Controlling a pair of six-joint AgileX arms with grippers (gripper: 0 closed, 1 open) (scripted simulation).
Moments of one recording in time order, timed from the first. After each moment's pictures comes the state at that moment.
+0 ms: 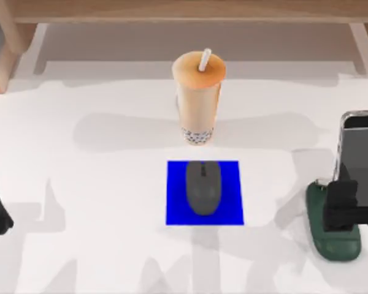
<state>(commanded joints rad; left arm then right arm) 0.00 0.00 0.00 0.00 0.00 0.00 0.92 0.76 0.39 -0.21 0.87 0.42</state>
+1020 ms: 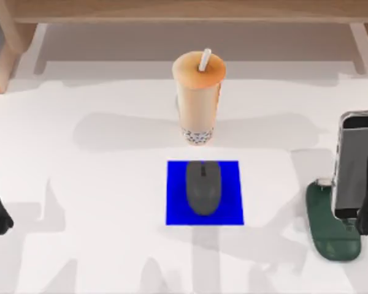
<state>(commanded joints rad) 0.00 0.00 0.00 0.00 0.00 0.00 0.81 0.44 0.28 -0.11 0.73 0.20</state>
